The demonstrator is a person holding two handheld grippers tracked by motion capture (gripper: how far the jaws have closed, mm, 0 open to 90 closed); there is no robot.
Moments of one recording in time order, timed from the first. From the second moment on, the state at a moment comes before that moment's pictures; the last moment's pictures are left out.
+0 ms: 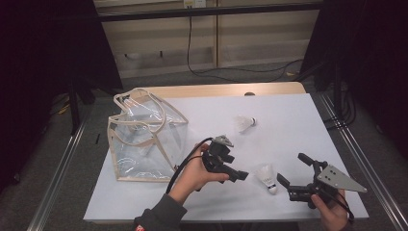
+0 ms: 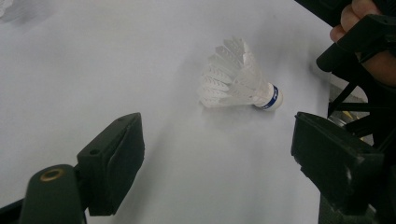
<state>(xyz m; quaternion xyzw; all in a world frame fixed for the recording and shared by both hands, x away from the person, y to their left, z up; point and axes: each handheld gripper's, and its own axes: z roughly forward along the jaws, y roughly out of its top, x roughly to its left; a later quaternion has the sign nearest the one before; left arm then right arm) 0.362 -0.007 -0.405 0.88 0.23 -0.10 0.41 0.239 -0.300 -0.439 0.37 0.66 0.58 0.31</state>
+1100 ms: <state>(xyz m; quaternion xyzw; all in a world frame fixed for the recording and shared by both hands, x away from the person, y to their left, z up) 0.358 -0.033 -0.422 0.89 0.21 -0.10 0.40 0.239 -0.302 -0.439 0.37 0.66 0.58 0.31</state>
